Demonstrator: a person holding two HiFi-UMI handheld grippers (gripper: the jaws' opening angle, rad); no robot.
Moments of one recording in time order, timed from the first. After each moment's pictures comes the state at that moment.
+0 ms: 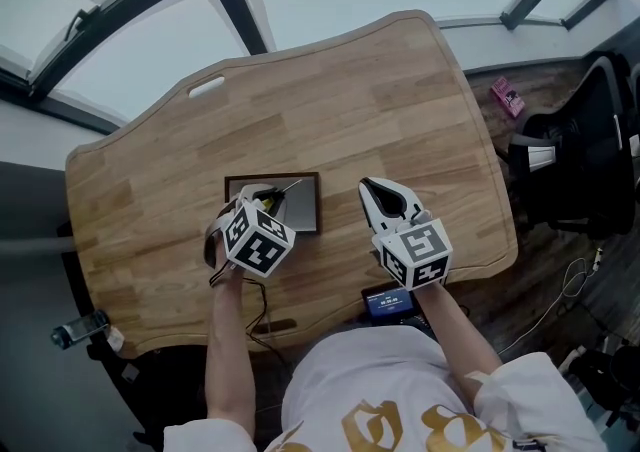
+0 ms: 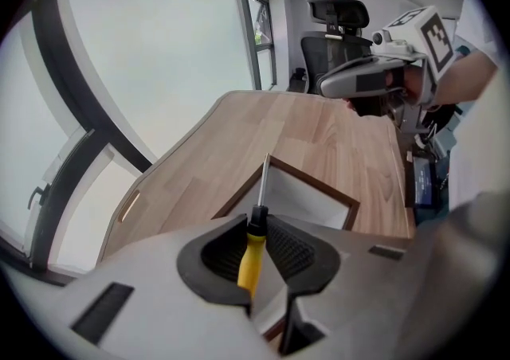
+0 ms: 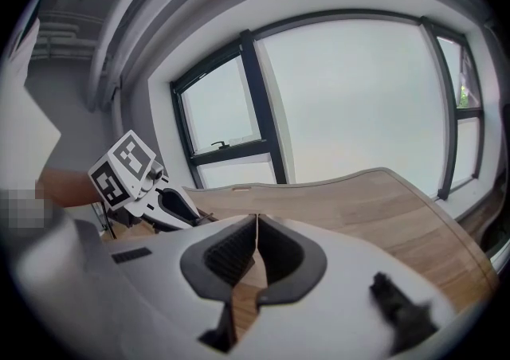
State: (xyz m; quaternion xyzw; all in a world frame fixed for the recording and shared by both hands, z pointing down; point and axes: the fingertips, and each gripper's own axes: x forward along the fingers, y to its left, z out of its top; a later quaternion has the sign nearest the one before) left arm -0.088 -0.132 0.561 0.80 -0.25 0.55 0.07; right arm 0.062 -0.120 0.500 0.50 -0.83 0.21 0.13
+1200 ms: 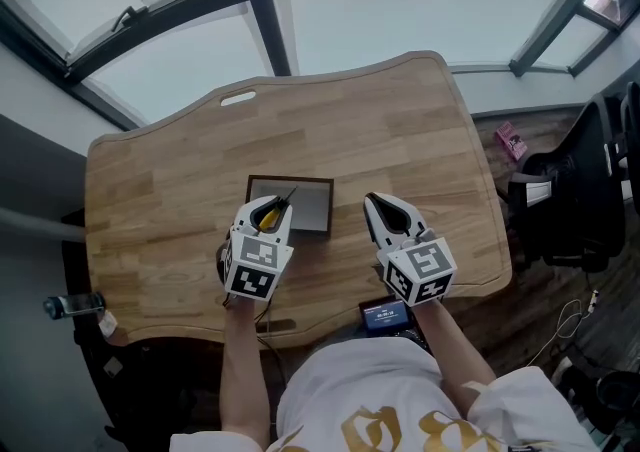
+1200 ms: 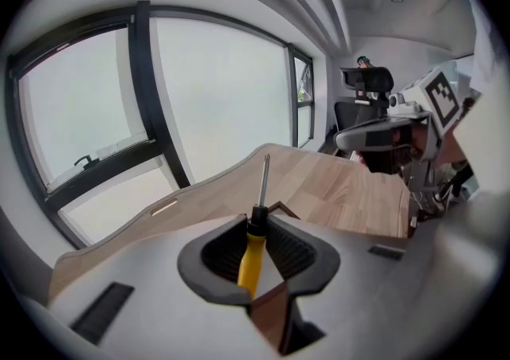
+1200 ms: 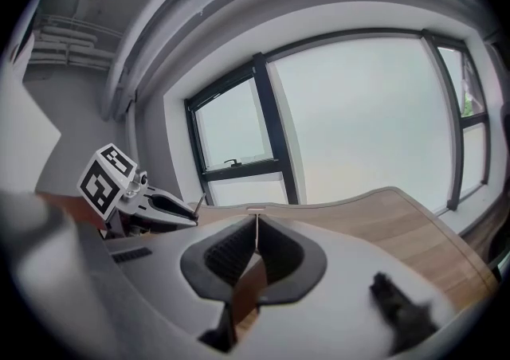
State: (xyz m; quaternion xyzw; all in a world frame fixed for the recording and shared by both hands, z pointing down) left arm -0.105 -0.104 0.472 0.84 -0.41 0.36 0.09; right arm 0.042 -0.091 0.439 0.49 -0.85 0.18 0.08
